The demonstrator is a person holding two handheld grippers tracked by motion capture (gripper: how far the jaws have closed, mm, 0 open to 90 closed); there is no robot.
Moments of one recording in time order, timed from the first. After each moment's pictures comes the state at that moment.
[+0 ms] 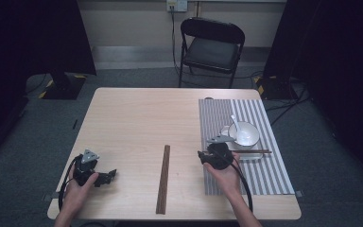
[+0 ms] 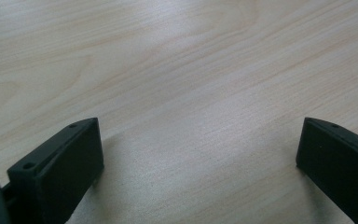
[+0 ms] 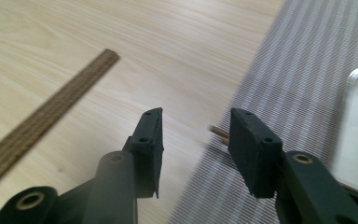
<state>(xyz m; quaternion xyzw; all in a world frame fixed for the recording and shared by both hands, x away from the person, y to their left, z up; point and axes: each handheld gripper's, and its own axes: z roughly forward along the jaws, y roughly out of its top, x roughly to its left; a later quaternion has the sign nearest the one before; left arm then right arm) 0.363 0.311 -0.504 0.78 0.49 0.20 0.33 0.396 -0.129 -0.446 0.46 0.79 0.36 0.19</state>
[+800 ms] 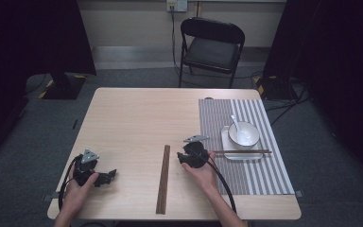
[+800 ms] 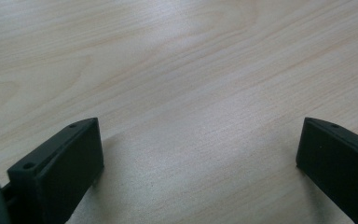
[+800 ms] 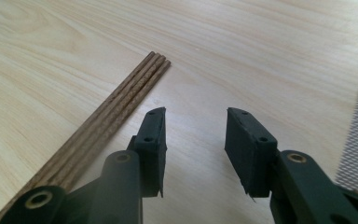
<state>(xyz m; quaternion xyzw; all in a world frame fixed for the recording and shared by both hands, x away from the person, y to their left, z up) 0.363 0.311 -0.504 0.78 0.49 0.20 0.33 0.417 -0.066 -0.477 0.47 0.80 0.35 0.15</state>
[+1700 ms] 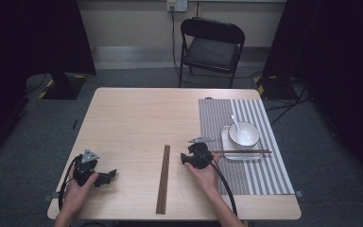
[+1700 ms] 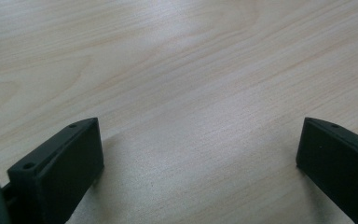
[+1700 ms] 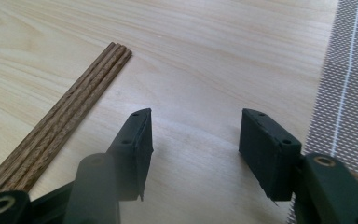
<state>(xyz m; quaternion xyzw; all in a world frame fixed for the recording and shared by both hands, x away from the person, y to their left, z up) 0.363 0.311 -0.504 0.78 0.49 0.20 0.33 0.418 -0.078 -0.489 0.50 0.77 0.34 0.17</state>
